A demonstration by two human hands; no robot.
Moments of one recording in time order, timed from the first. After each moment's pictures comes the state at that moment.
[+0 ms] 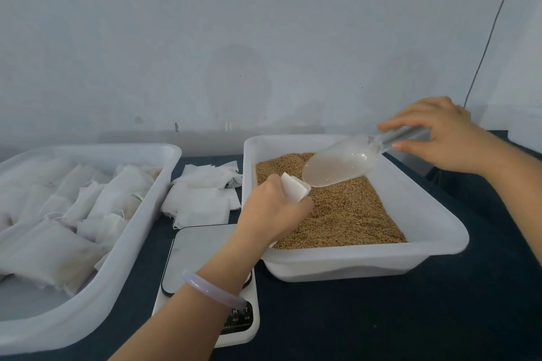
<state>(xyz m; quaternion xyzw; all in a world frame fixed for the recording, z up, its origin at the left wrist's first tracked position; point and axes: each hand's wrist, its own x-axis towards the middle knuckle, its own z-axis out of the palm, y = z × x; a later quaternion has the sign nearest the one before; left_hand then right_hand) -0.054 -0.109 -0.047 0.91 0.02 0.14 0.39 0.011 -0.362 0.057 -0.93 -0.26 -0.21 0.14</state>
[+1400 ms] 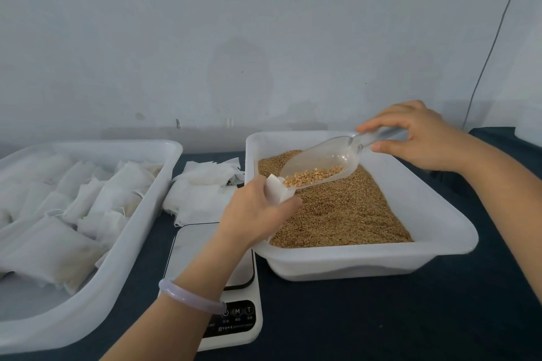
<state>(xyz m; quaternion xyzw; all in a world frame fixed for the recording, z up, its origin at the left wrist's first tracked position) -0.056 -0.081 -0.059 0.90 0.02 0.16 0.40 0.011 -0.331 0.052 -0.93 -0.30 -0.14 0.18</state>
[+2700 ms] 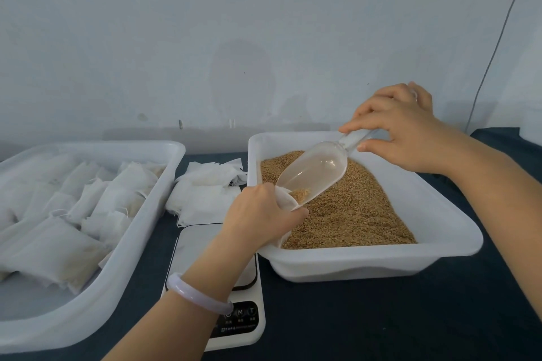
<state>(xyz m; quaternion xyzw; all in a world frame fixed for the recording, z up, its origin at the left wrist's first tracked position) -0.055 -0.086 -0.055 0.95 0.00 0.17 0.27 -0.002 -0.304 0.056 -0.90 -0.34 -0.25 0.08</state>
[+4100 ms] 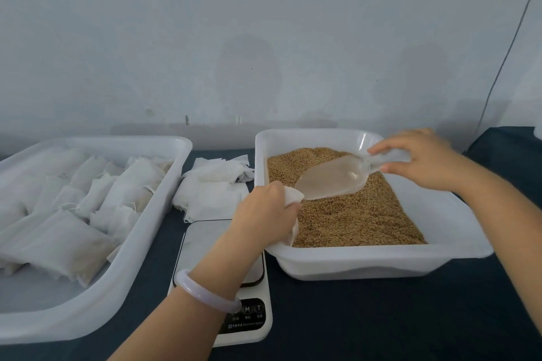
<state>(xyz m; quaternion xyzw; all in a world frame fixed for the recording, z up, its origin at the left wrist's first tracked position) -0.050 -0.084 -0.059 0.96 0.00 0.13 0.26 0.022 -0.329 0.018 -0.96 -0.22 -0.09 0.17</state>
